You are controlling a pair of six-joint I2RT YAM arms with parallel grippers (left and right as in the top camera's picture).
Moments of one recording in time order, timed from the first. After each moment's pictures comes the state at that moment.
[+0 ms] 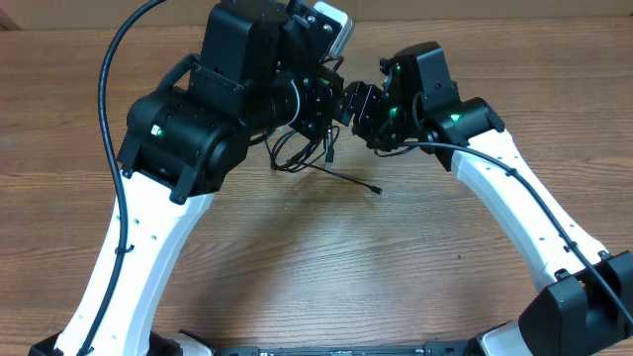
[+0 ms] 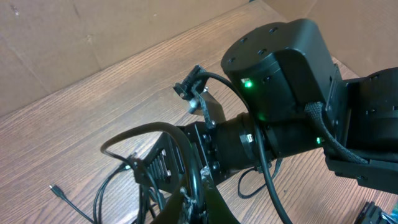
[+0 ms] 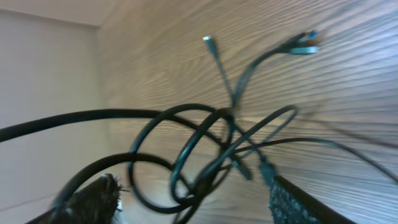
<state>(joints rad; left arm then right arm) -0.52 1.59 2.08 -1.12 0.25 -0.03 0.39 1.66 1.45 -0.60 -0.51 0.86</state>
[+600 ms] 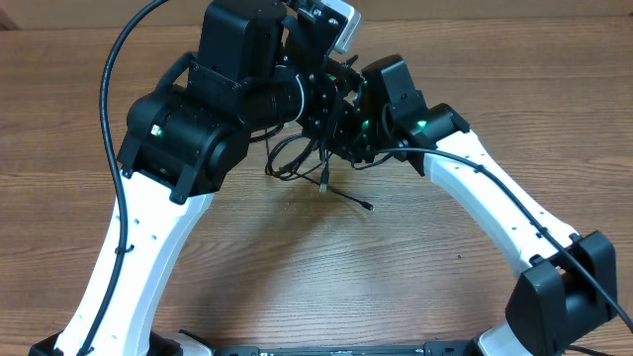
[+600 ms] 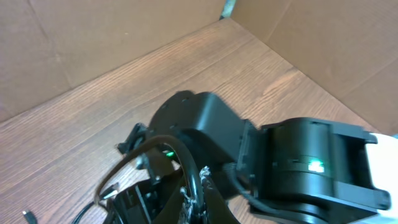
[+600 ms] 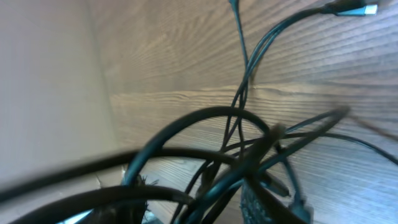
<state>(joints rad) -0.52 1.59 2.08 -1.05 0.37 -0.05 0.48 1.73 1.43 -0.58 -0.54 0.90</state>
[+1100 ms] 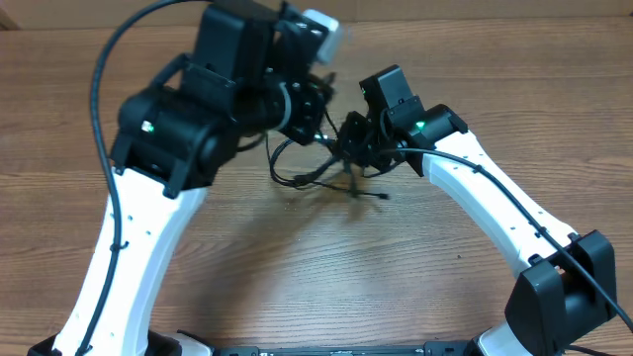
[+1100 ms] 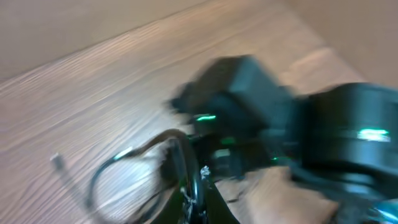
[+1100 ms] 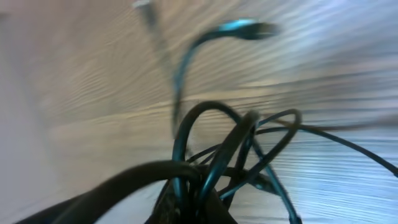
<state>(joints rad) -0.44 1.59 2.08 -1.21 0.28 -0.05 0.48 1.73 1.43 -0.78 -0.26 0.91</state>
